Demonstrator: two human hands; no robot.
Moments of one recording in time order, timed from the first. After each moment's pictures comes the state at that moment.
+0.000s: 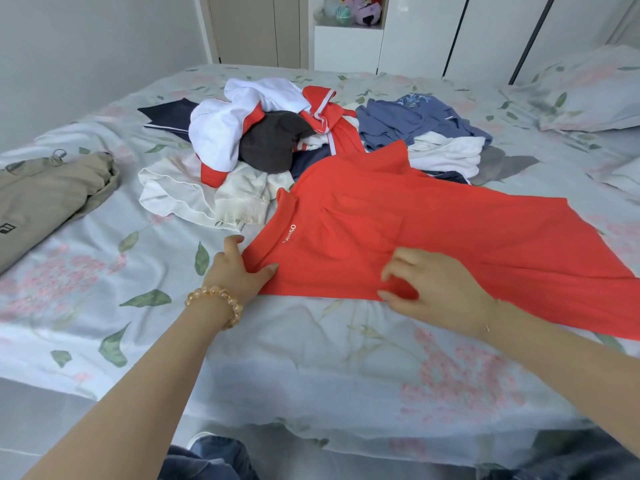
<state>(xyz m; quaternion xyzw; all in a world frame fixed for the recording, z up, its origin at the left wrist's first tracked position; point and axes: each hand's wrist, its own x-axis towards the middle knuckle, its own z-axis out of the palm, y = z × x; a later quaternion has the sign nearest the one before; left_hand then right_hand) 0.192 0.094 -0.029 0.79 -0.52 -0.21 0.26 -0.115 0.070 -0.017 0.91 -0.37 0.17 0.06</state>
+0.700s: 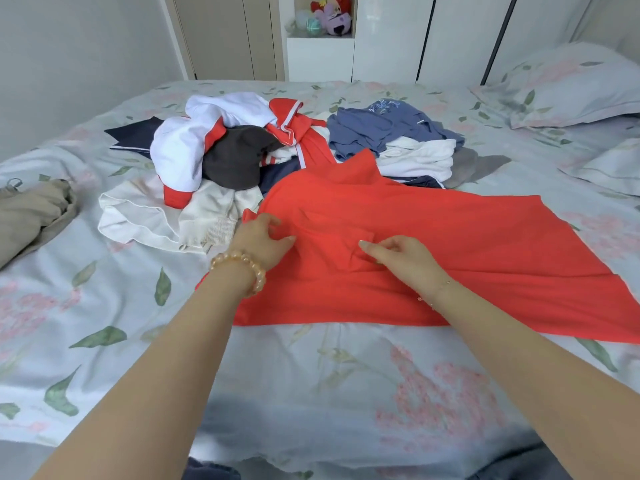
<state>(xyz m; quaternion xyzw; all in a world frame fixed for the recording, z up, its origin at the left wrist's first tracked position) 0.131 0.015 0.005 0.71 -0.60 -0.24 0.30 -0.112 0.003 -0.026 0.61 -0.64 0.31 -0.35</state>
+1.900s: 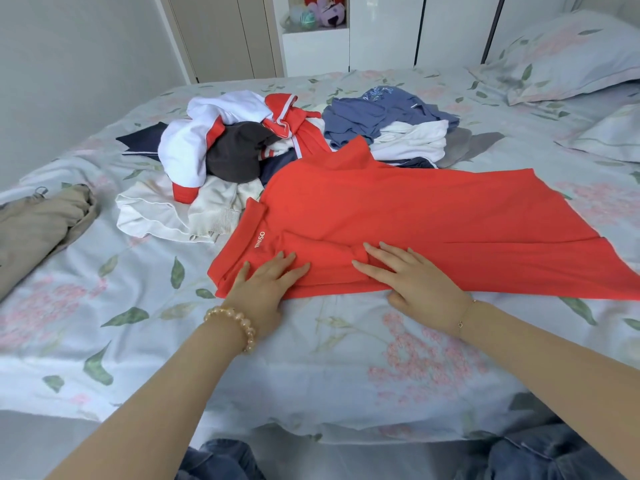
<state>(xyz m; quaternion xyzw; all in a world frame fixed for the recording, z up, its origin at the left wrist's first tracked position) 0.135 0.108 -0.031 0.60 -0.80 -0.05 -0.04 -0.152 0.077 -0.047 0.90 -0.43 0.04 -0.01</state>
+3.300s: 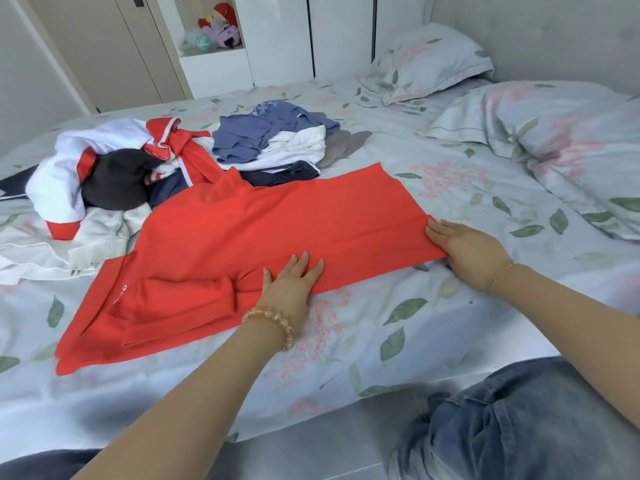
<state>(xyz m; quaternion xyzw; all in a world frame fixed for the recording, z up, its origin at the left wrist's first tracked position) -0.080 0.126 -0.040 0.54 -0.84 -0.07 -0.03 -0.406 0.135 -0.041 0.74 -0.67 -0.01 0.05</state>
